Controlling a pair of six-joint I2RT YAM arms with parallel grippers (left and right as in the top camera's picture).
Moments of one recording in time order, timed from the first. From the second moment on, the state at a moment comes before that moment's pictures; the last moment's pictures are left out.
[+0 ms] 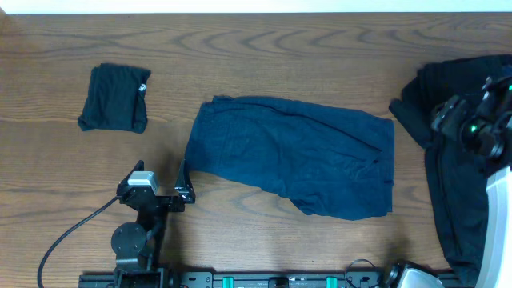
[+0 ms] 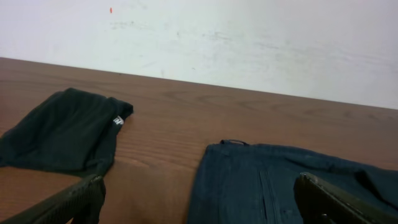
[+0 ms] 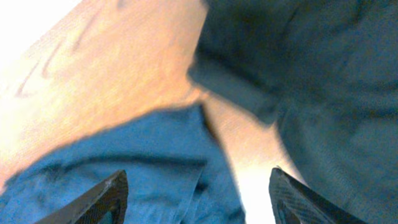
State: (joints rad) left arm 0.02 0.01 0.02 -0.10 0.12 -0.17; right arm -0.35 1.25 1.16 -0.88 -0.23 0.31
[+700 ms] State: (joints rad) left arm 0.02 0.01 0.02 -0.10 0.12 -0.18; right arm -0.14 1.25 0.73 -0.77 -0.35 0.38
